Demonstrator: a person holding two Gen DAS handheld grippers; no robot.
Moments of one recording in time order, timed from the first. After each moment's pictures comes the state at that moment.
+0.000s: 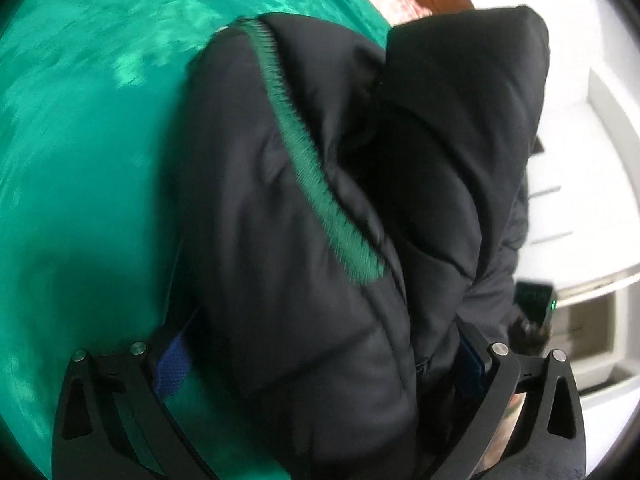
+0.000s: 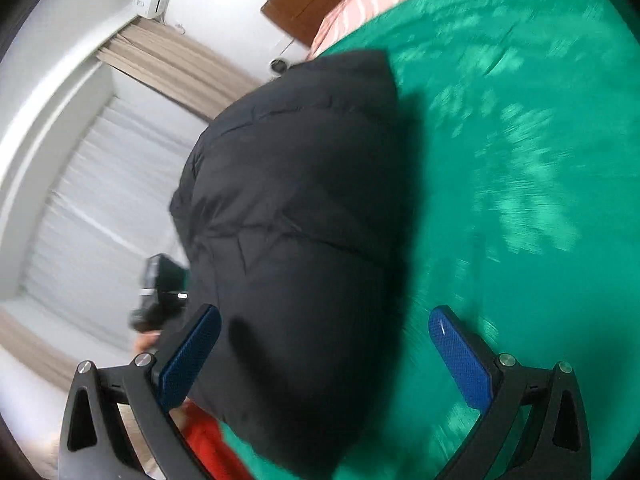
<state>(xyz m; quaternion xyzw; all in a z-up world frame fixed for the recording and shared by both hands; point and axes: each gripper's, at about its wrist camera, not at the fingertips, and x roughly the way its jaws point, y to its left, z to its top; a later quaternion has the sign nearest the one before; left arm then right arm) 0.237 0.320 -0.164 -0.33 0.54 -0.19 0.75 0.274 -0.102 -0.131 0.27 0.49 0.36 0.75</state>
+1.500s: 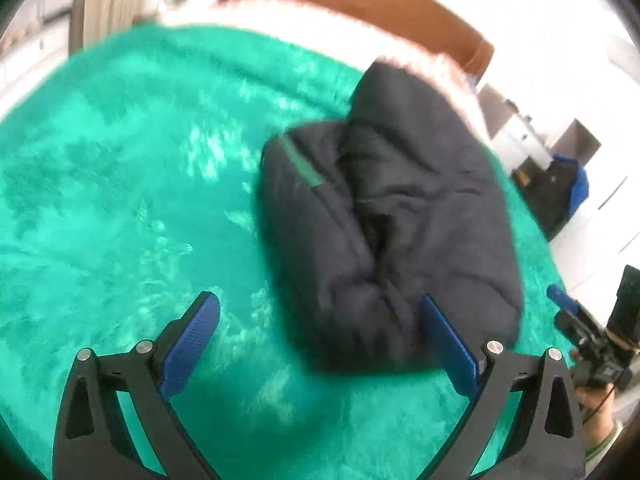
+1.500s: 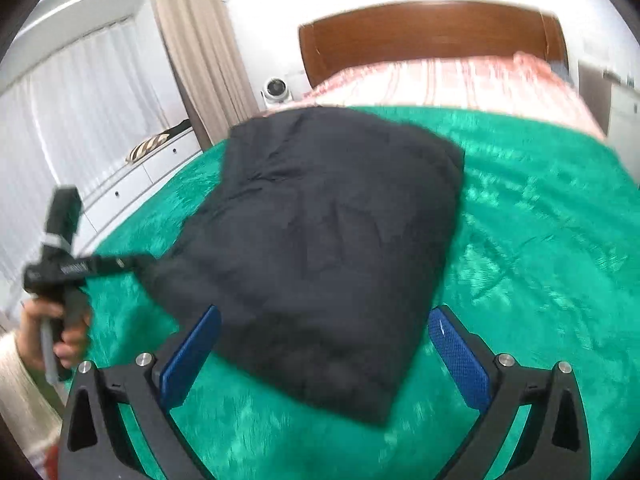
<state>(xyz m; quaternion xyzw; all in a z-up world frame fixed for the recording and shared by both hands) 0.327 0.269 -0.051 -0.18 0.41 -0.03 0.89 0.317 -0.030 -0.033 0.01 0.36 0.28 0.89</state>
